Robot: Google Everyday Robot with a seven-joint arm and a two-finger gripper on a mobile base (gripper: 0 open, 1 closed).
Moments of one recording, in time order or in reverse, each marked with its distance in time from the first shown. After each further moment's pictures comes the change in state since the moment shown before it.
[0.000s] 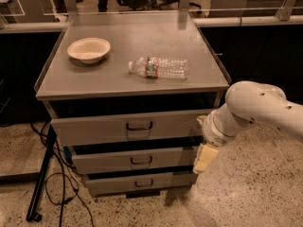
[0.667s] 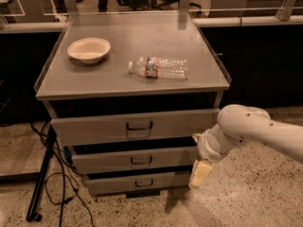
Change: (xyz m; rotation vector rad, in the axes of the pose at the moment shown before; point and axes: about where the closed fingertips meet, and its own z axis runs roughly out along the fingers) arm 0.022 0.025 0.067 -0.066 -0.007 0.020
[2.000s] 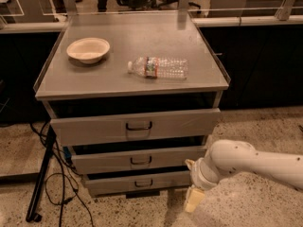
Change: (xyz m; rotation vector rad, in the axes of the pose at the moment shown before) arm 0.029 0.054 0.098 -0.064 -0.040 -0.012
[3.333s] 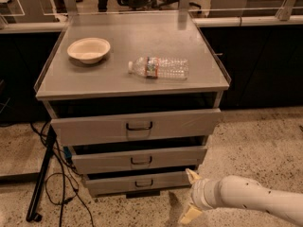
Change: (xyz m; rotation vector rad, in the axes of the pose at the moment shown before) arm 0.014 0.017 0.040 0.217 -0.173 -0.018
